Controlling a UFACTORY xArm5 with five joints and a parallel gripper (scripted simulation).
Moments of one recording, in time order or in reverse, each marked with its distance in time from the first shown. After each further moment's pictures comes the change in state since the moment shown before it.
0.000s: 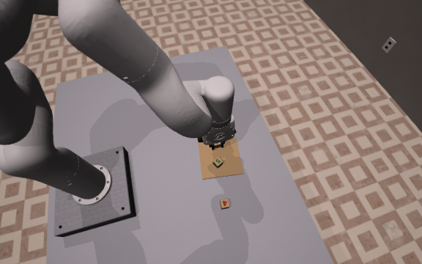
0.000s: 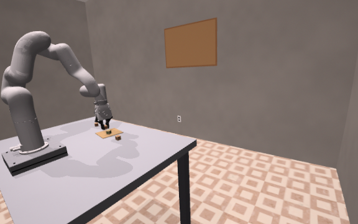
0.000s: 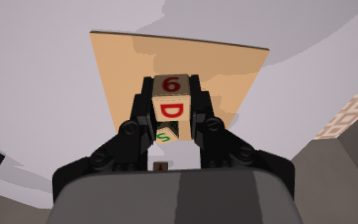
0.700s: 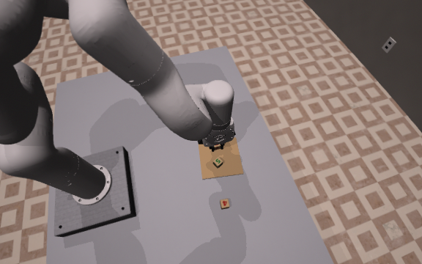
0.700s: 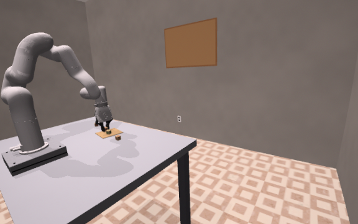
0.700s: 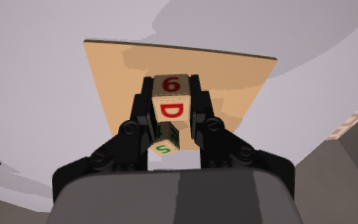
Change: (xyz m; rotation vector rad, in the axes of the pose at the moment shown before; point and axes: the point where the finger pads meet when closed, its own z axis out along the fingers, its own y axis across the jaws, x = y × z) arm 0.000 0.000 0.014 0.001 0.000 0.000
